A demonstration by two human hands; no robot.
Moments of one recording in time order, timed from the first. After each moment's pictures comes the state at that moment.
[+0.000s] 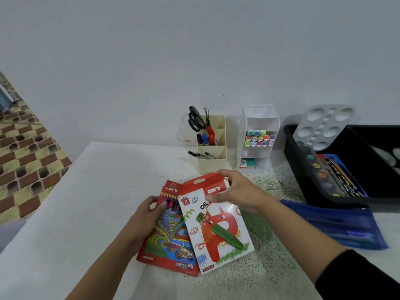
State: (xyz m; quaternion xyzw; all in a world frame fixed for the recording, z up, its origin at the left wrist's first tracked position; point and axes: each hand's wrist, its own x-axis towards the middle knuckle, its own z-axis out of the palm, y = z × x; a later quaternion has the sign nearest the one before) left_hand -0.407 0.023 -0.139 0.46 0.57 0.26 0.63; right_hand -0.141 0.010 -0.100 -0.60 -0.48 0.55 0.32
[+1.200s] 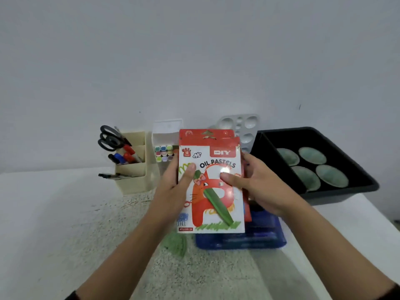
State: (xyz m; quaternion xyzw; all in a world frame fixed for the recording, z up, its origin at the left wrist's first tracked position) left_hand -0.143 -0.034 -0.033 0.58 0.37 0.38 0.62; right_hand 0.049 -0.099 -0.020 -0.57 -0.42 0.48 0.51
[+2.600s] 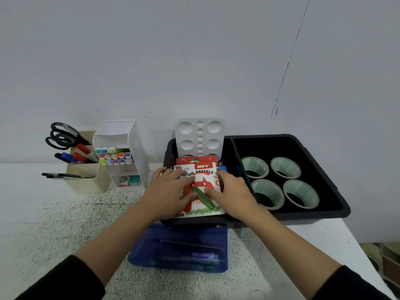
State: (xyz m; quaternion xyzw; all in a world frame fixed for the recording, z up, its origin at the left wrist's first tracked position) left_hand -0.002 0.007 -0.089 0.91 0.41 -0.01 0.03; right_hand 0.184 -0.072 -0.092 -0.75 -0.56 0.21 0.28
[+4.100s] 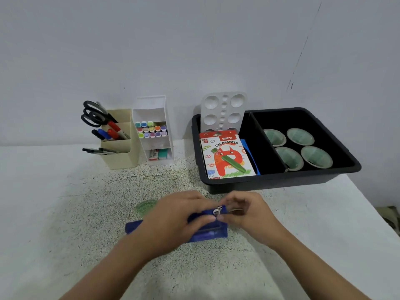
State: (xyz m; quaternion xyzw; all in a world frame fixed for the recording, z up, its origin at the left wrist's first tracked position) left_hand -0.132 -0.098 -0.077 0.94 0.23 0.15 0.22; right_hand 0.078 -0.184 -0.106 -0.61 -0.48 0.44 0.44
